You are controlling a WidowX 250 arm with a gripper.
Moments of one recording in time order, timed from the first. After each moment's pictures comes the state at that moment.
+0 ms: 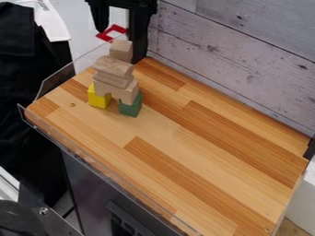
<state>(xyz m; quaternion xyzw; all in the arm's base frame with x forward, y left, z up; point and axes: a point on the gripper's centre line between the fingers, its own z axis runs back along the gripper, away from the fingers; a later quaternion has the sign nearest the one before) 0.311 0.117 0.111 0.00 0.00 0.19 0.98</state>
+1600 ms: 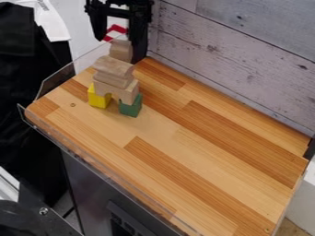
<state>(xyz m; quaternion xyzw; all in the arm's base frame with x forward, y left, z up) 0.321 0.134 0.080 -0.01 0.04 0.20 0.98</state>
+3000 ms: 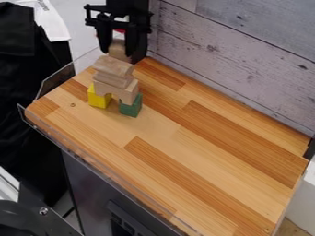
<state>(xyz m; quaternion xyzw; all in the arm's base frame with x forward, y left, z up) 0.317 0.136 0.076 -0.02 0.05 0.21 0.98</state>
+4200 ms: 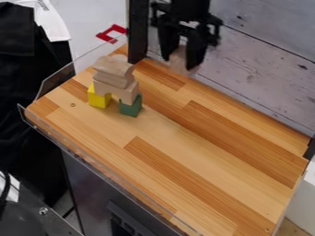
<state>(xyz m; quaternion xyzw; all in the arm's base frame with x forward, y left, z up) 0.316 -0.001 0.103 -0.04 0.01 -0.04 1.00</state>
